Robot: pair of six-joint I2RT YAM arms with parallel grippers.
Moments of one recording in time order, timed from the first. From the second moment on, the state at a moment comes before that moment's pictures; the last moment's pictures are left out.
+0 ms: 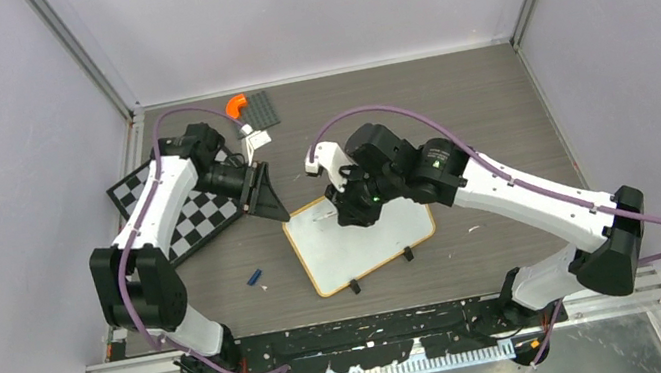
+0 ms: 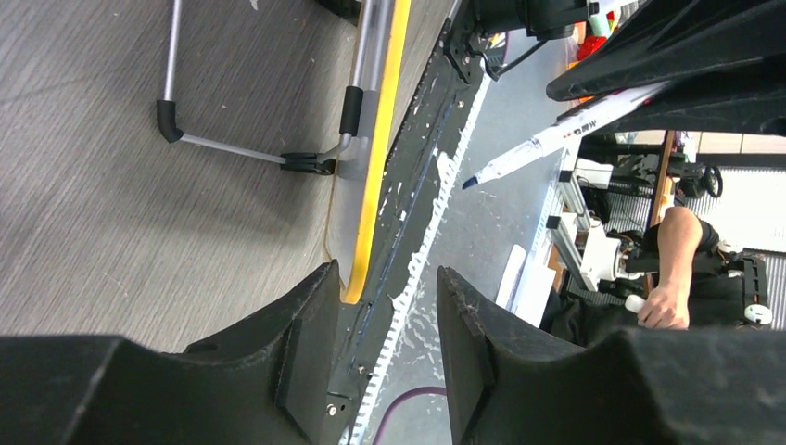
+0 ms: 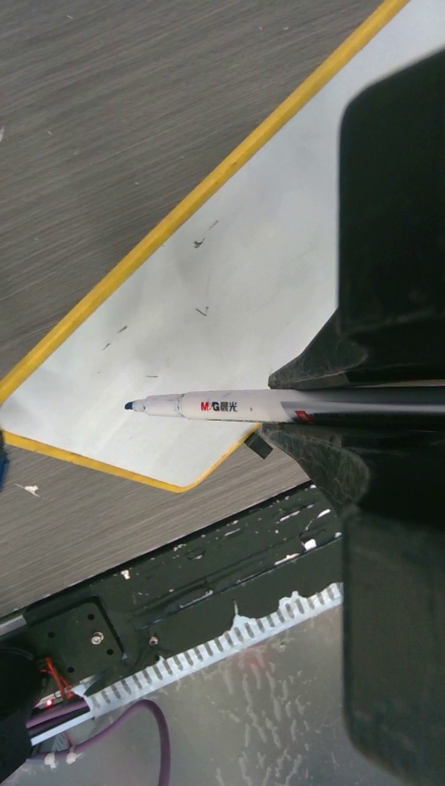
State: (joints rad) left arm -0.17 1.59 1.37 -1.29 1.07 0.45; right arm 0.95 1.38 1.39 -0.77 -0.21 -0.07
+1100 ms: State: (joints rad) left arm -0.21 1.59 1.34 -1.22 1.05 0.42; right arm 0.99 1.42 1.37 -0.66 -0.23 -0.05
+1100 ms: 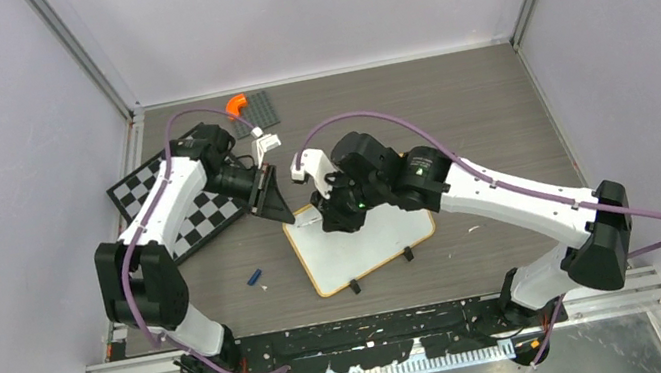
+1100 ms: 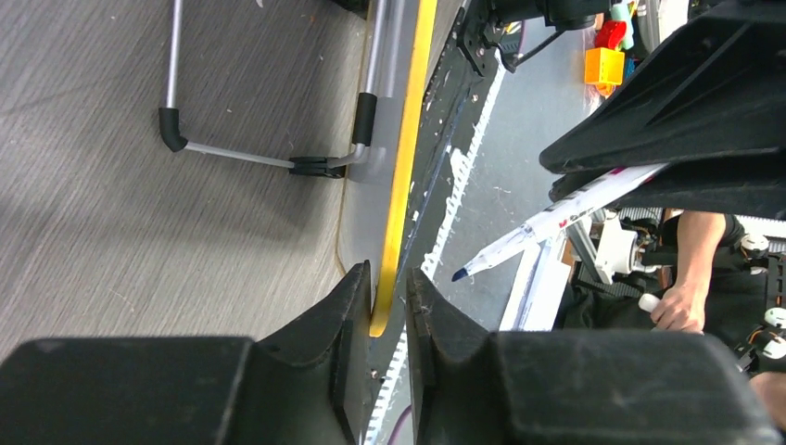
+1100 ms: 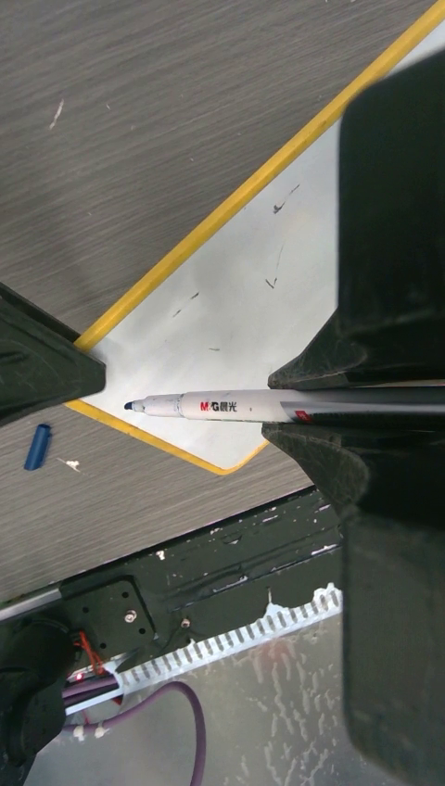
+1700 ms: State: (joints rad) left arm -0.22 1.60 1.34 -1.21 1.05 0.44; right arm 1.04 1.48 1.37 -0.67 -0.14 -0.05
